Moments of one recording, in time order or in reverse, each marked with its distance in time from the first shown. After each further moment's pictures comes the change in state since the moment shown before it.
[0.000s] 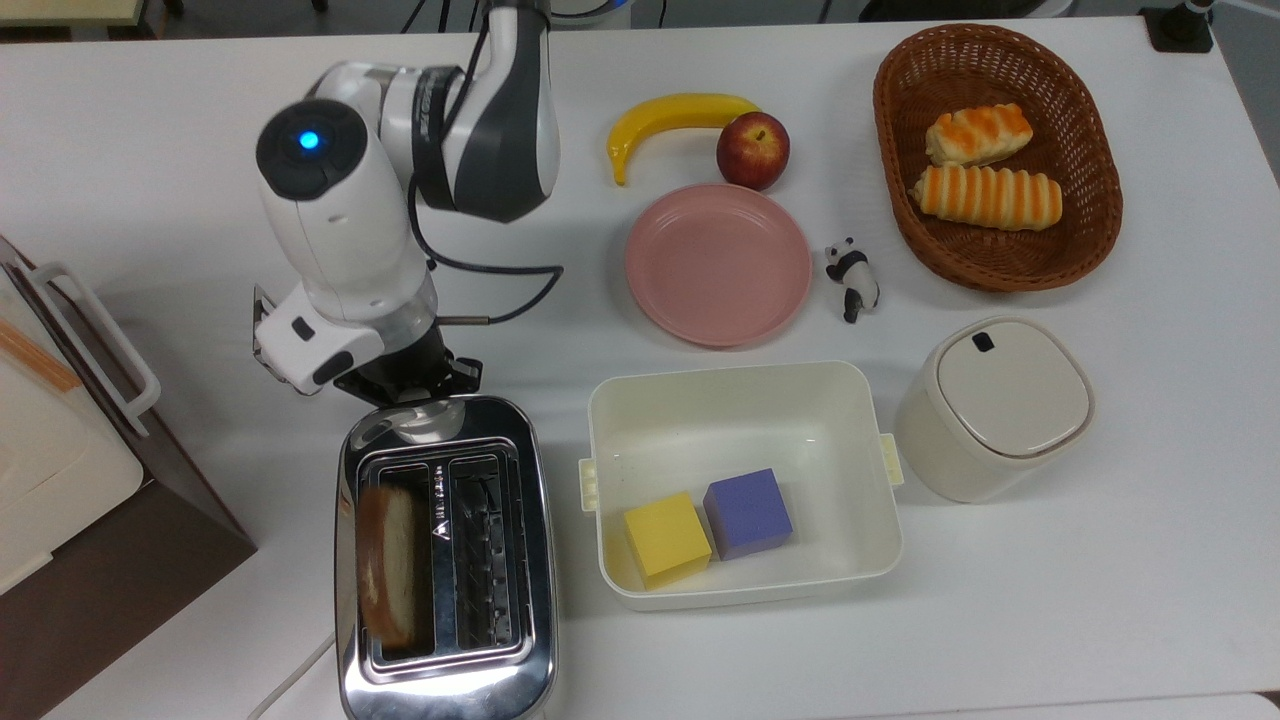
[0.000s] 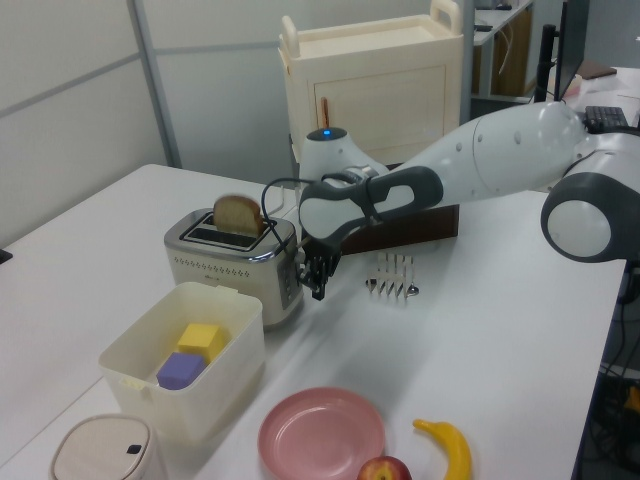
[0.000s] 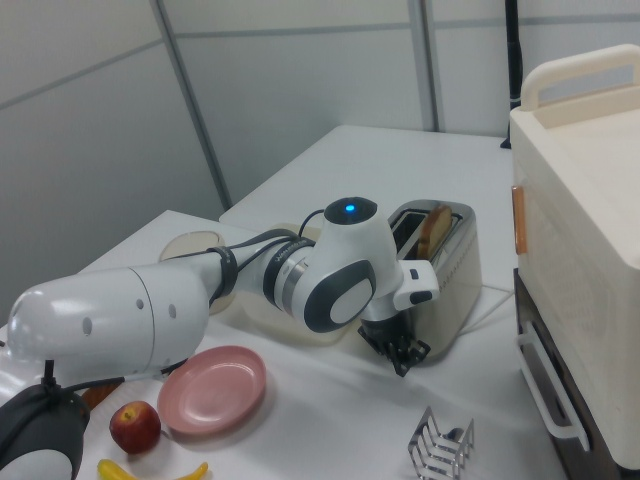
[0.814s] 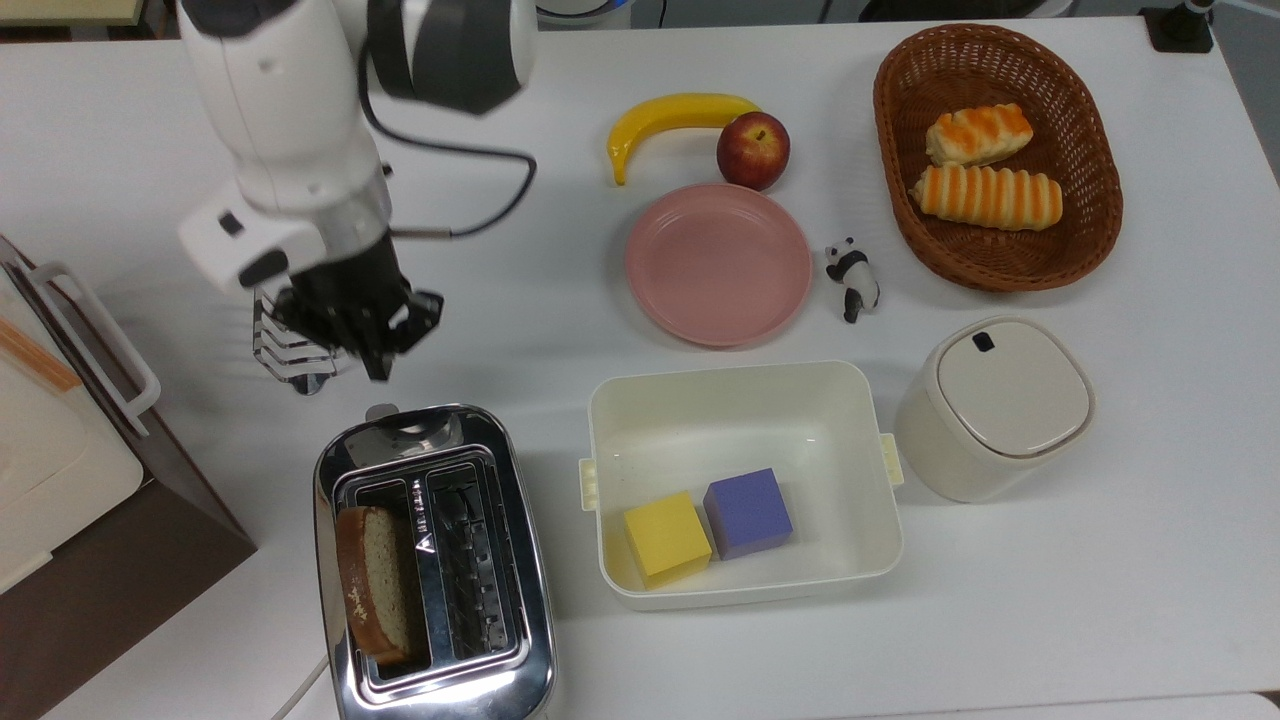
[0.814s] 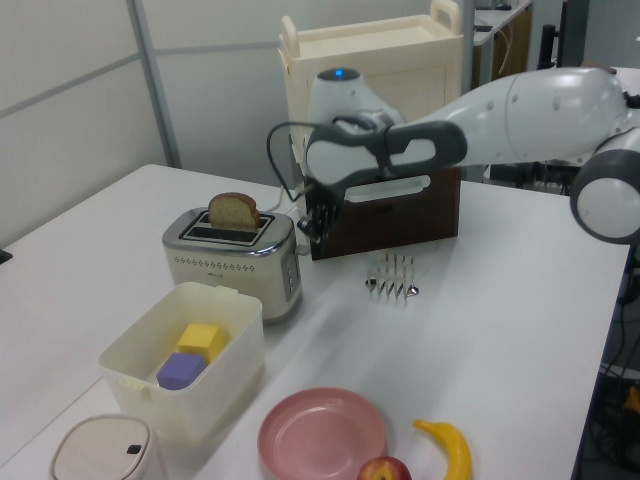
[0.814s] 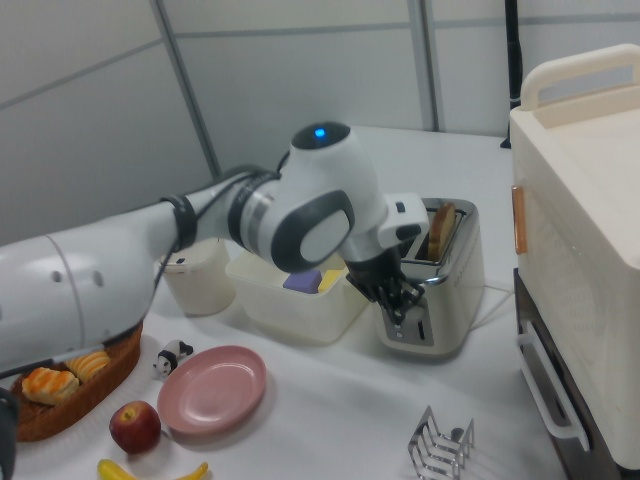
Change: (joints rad) arm -0.015 -0.161 -0.009 0.033 -0.010 -0.120 -0.009
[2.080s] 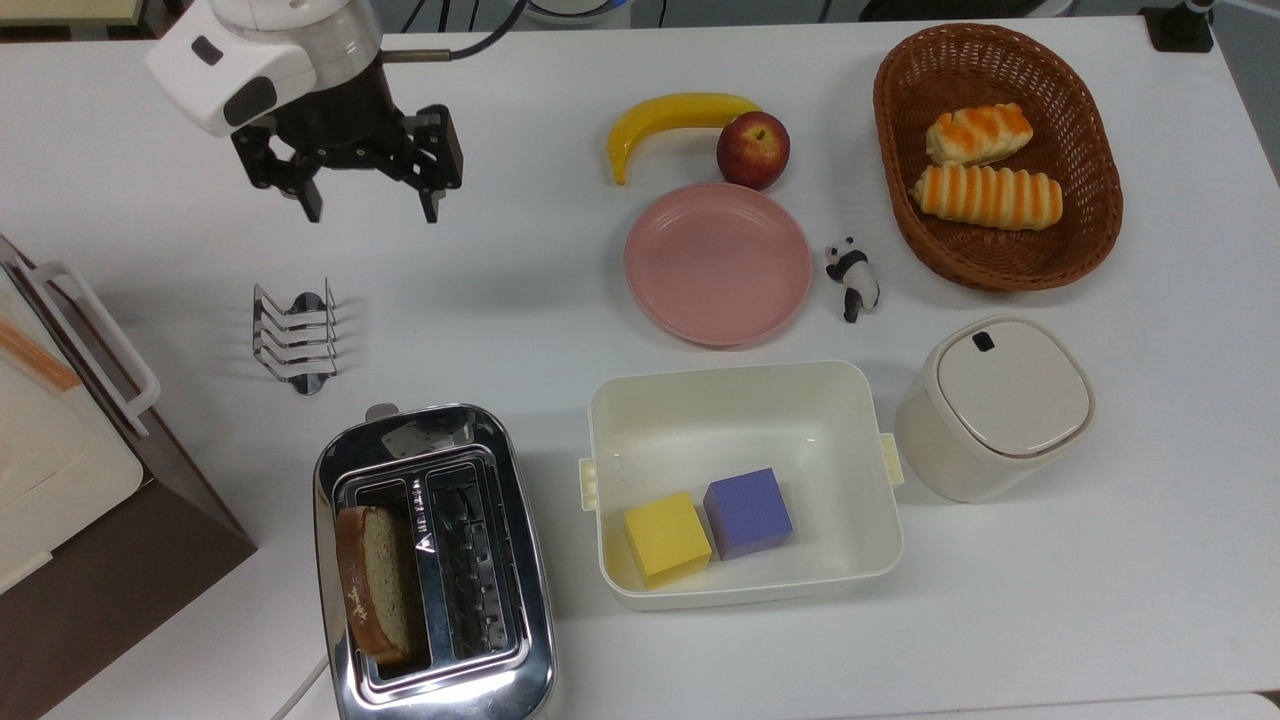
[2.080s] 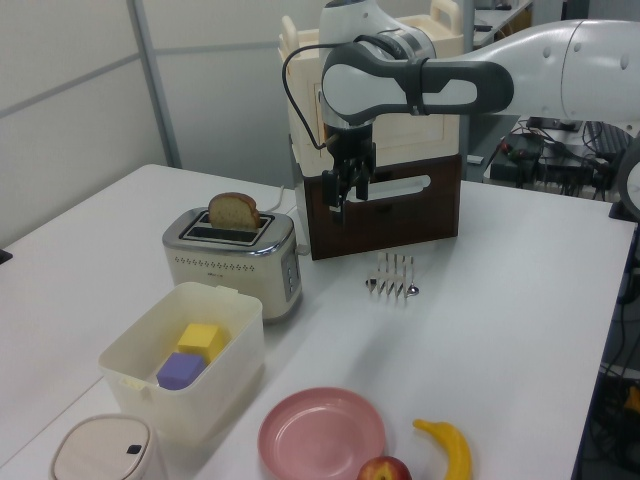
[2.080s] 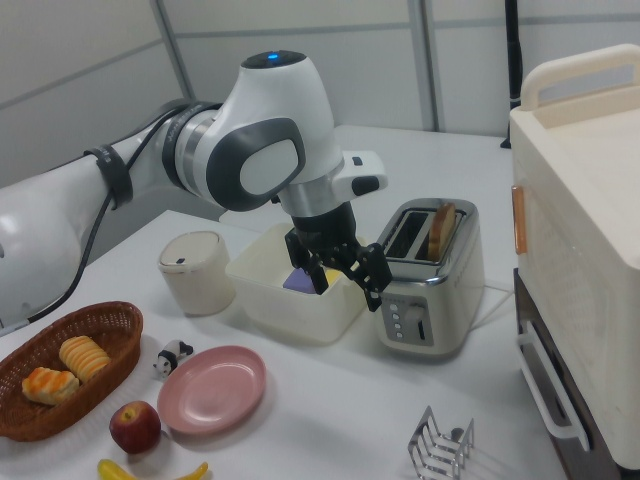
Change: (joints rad) arm 0.001 -0.161 0.010 0.035 -0.046 -0.346 -0.048
